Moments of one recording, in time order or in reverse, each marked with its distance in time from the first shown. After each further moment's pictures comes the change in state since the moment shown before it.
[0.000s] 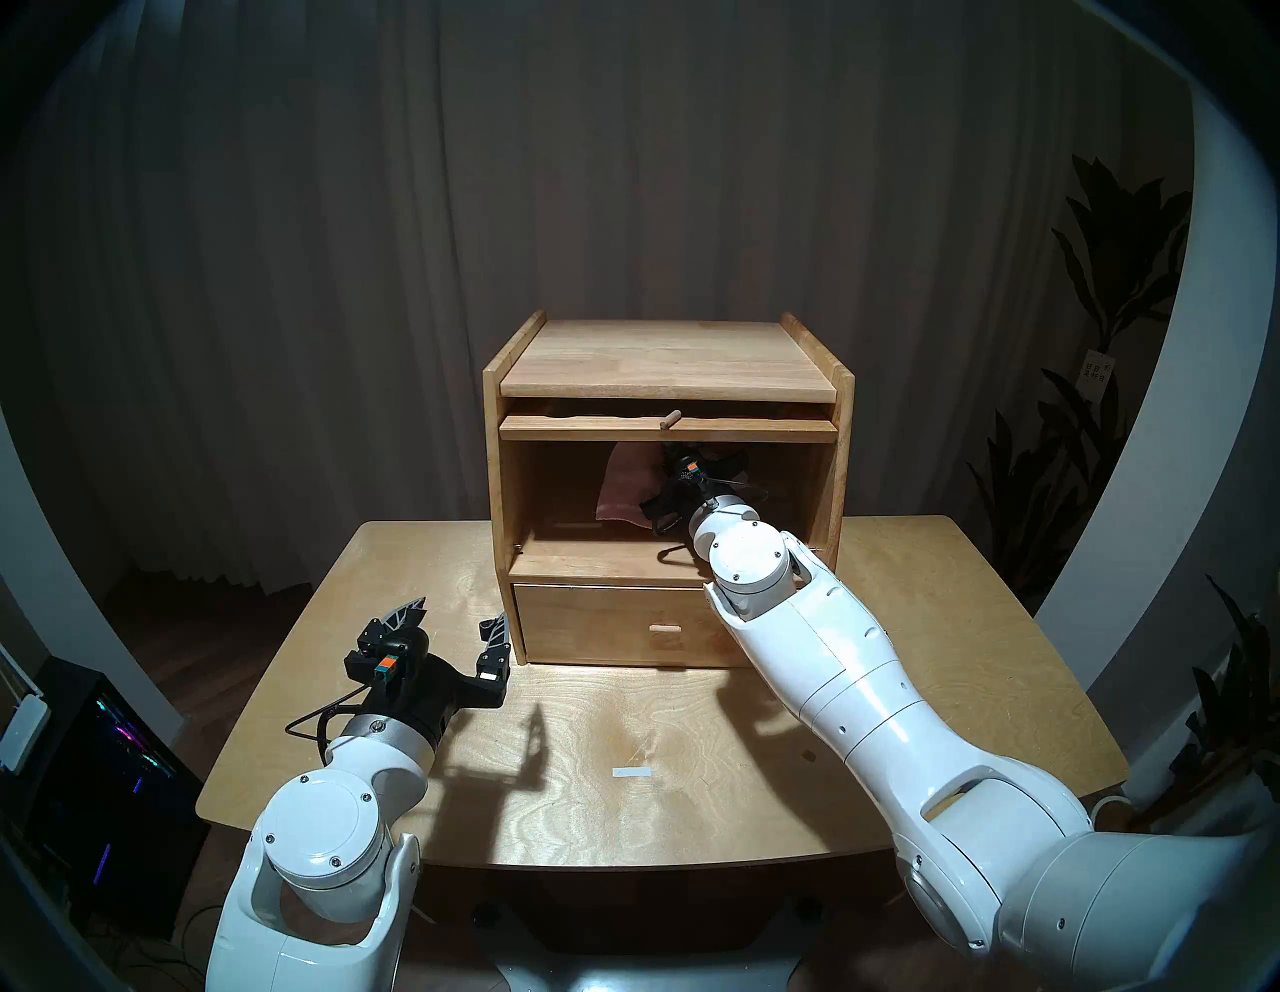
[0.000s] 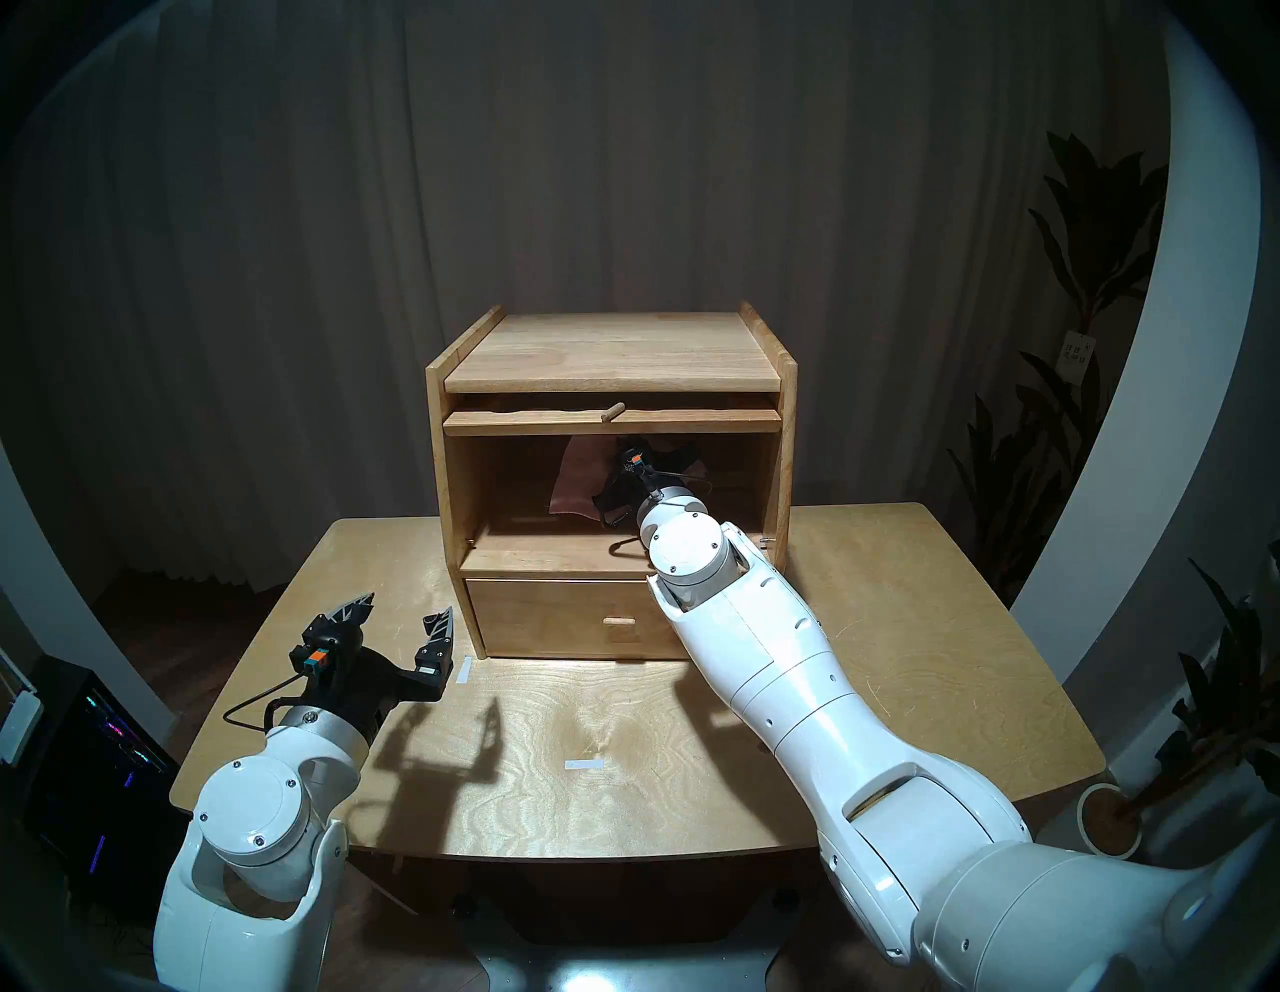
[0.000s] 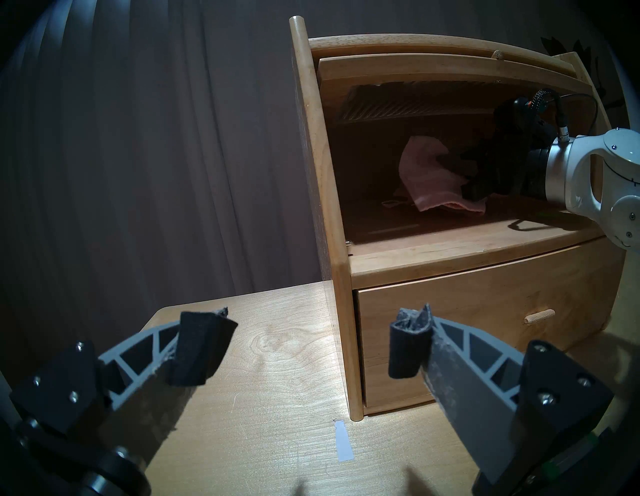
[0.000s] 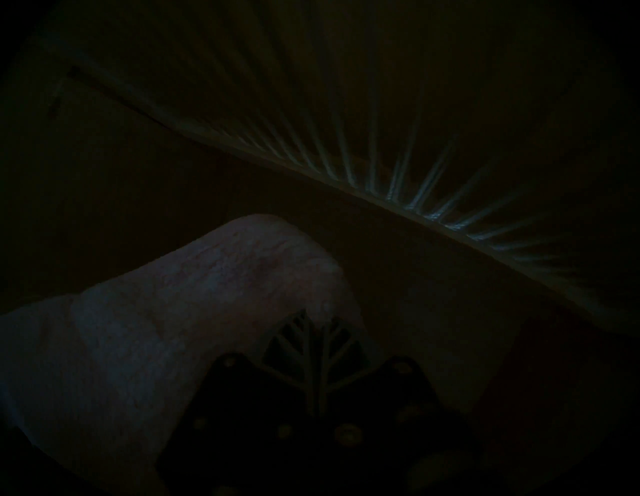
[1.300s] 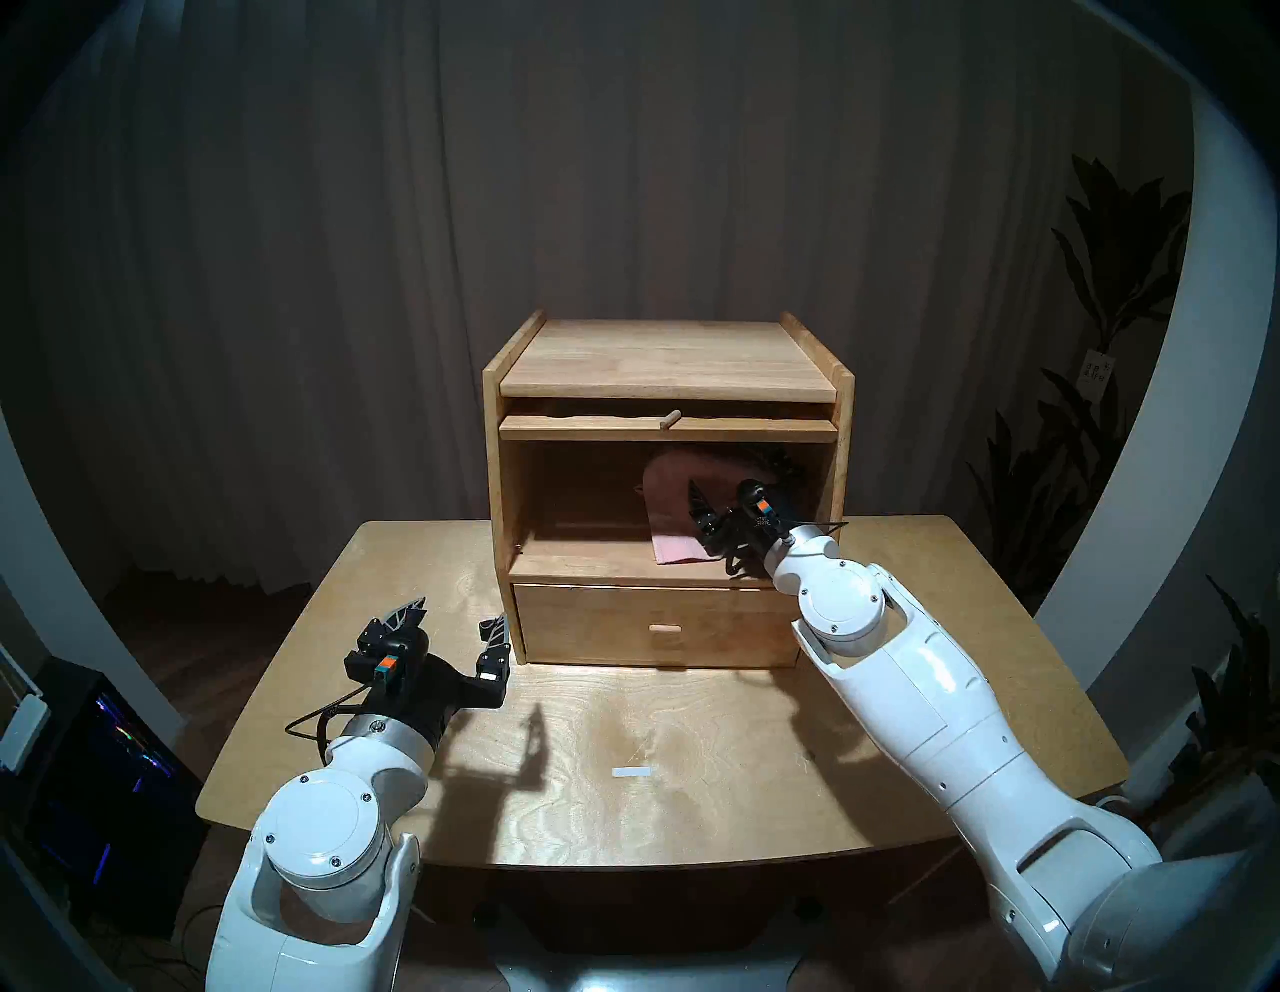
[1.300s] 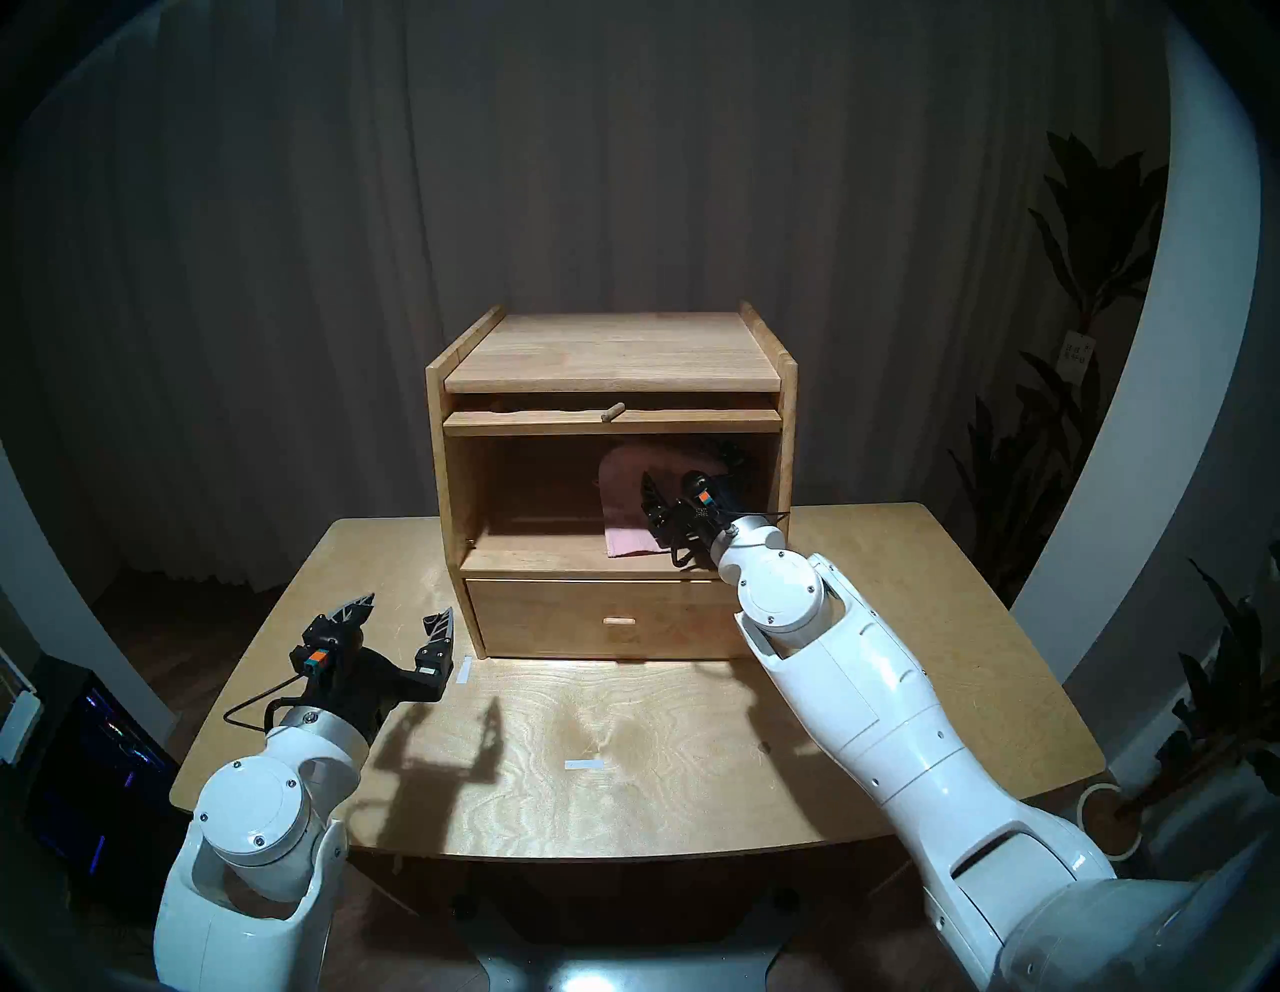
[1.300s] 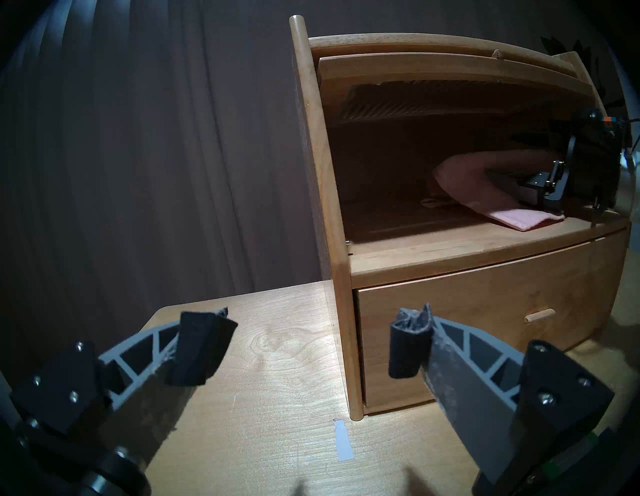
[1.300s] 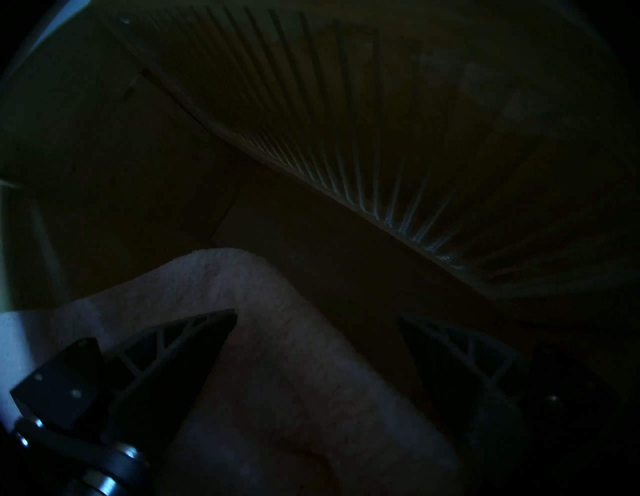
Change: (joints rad) left arm 0.000 0.000 0.000 0.001 0.000 0.000 0.000; right arm -0.219 0.269 0.068 -0.317 -0.001 -0.093 0.125
